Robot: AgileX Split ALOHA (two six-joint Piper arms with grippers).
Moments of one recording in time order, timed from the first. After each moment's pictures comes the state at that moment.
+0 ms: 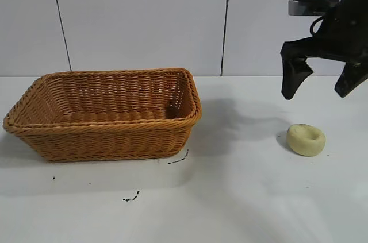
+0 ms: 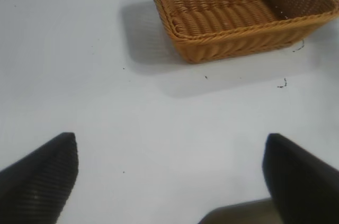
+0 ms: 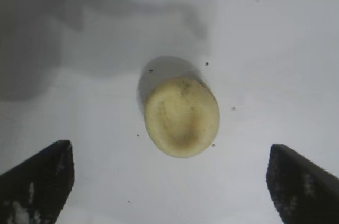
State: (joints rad) left arm -0.06 -0.01 -0.50 -0.09 1.07 0.12; right arm 0.11 1.93 -1.36 0.09 0.86 -0.09
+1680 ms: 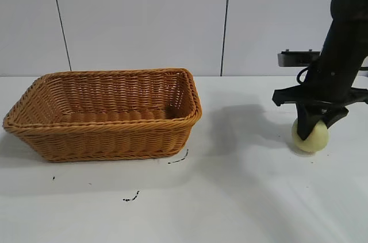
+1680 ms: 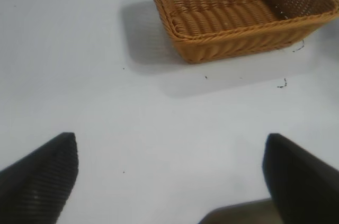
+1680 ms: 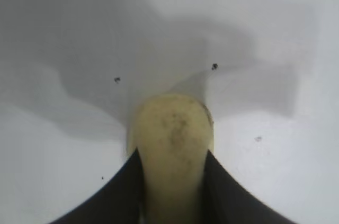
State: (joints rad) left arm -0.06 -0.01 -0.50 -0.09 1.07 0.12; right arm 0.08 2.07 -1.40 0.09 0.86 -0.10
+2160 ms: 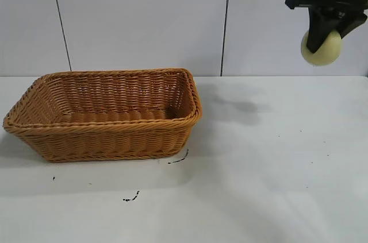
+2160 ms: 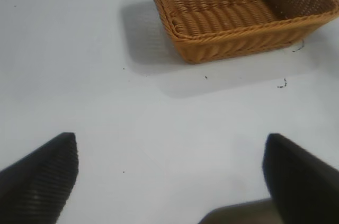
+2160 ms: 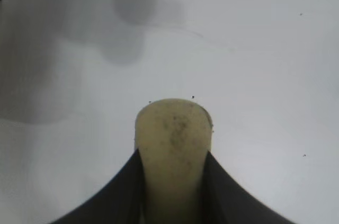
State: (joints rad) left arm -0.06 -0.01 -0.50 -0.09 1.07 0.12; right arm 0.08 1.93 -1.71 0.08 1.13 -0.09
